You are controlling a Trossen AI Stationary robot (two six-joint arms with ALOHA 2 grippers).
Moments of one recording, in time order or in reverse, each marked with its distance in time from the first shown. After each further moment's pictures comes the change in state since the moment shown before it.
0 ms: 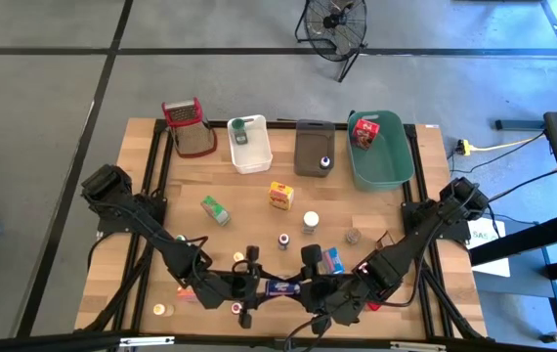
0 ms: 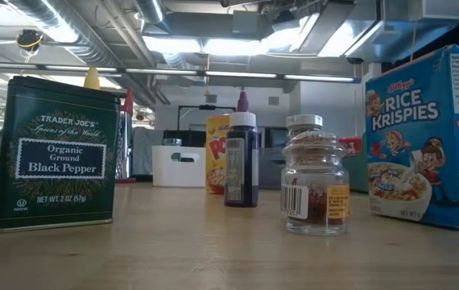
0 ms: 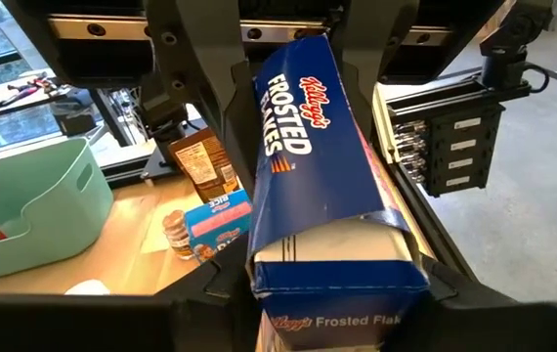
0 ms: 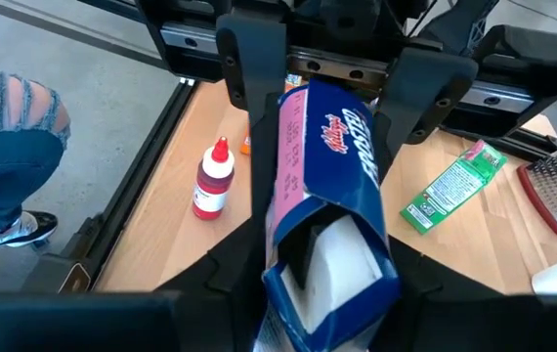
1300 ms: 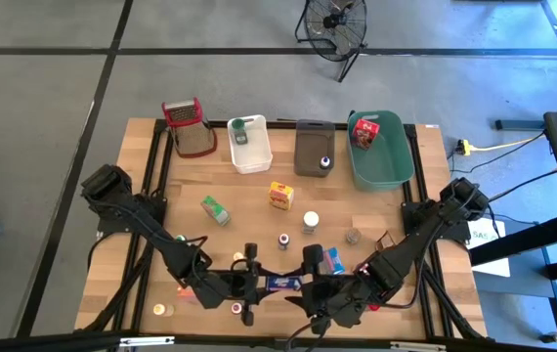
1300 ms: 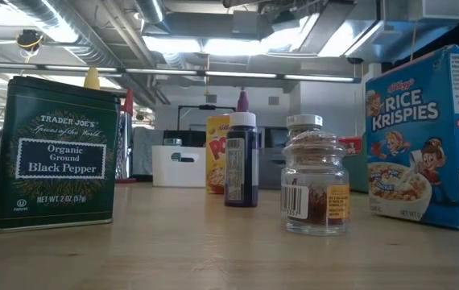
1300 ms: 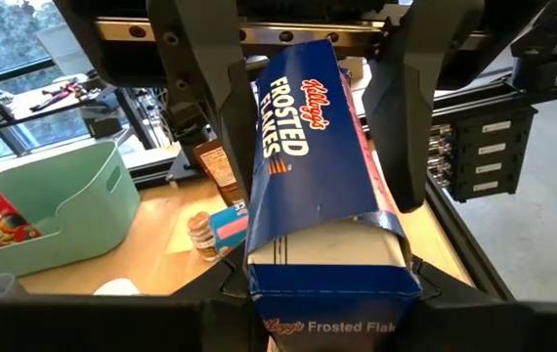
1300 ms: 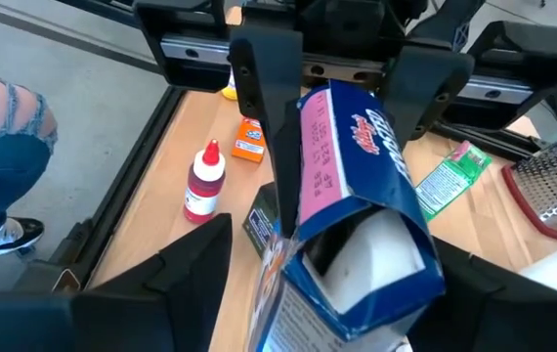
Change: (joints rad) left arm 0.000 -0.001 0.000 0.009 -0.064 0.017; right arm 0.008 0.000 0.000 0.003 0.042 0.005
